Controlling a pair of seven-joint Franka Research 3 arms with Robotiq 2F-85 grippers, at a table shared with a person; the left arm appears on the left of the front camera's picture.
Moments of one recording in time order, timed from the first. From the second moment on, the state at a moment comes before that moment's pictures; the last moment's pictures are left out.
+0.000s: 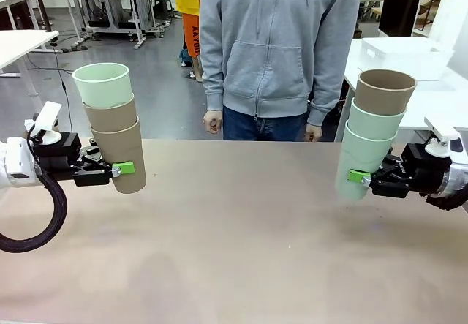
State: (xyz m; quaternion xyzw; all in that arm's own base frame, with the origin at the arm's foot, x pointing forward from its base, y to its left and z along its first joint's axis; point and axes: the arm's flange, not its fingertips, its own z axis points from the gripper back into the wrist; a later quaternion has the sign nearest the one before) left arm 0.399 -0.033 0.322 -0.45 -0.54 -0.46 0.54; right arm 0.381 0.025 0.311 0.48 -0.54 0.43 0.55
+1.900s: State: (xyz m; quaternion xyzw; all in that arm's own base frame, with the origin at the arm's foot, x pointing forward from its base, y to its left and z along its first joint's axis) left arm 0.399 -0.033 0.322 -0.45 -0.54 -0.46 0.54; right arm 0.381 0.025 0.311 0.48 -0.54 0.43 0.55
